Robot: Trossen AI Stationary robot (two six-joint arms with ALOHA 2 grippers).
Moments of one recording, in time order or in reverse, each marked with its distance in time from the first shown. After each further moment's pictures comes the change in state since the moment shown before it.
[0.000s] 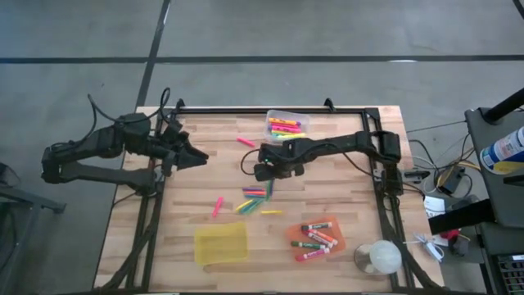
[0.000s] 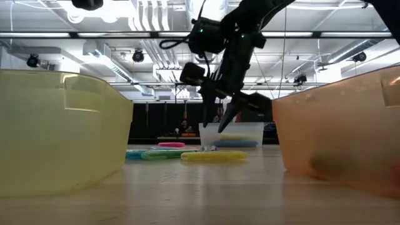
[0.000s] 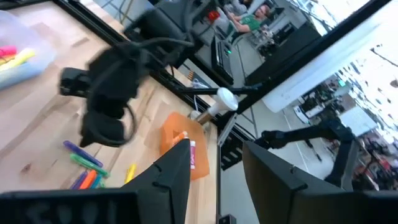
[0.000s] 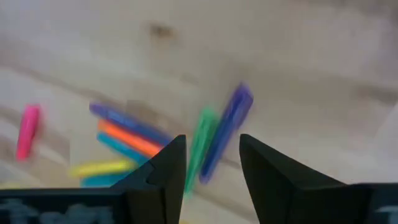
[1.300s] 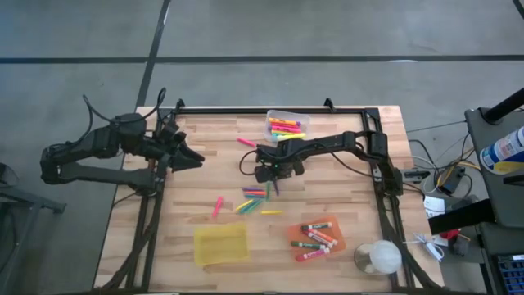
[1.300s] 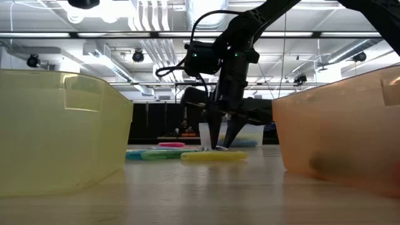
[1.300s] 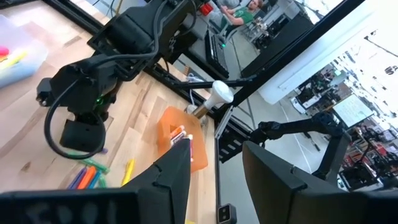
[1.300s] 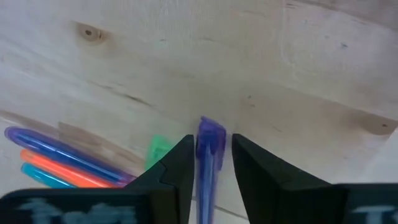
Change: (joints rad) left arm 0.000 -0.031 0.001 -0.037 0.031 0.037; right arm -0.023 0.116 0.039 -0.062 -0.035 -0.055
